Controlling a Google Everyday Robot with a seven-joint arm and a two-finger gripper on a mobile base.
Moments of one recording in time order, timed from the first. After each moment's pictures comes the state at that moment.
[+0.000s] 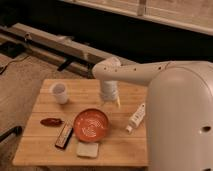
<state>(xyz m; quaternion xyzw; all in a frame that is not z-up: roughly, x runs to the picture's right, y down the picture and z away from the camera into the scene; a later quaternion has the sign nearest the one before) 0.027 0.115 0.790 -0.26 0.32 0.67 0.62</state>
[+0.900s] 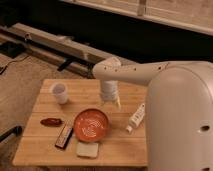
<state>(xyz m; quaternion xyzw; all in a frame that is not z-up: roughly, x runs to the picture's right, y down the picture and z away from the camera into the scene) 0.029 0.118 0.792 -0.26 0.33 0.68 0.60</state>
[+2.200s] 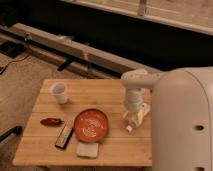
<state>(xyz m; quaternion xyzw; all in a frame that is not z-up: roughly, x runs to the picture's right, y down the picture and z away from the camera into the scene) 0.160 0.184 0.804 -0.20 0.42 0.81 0.35</state>
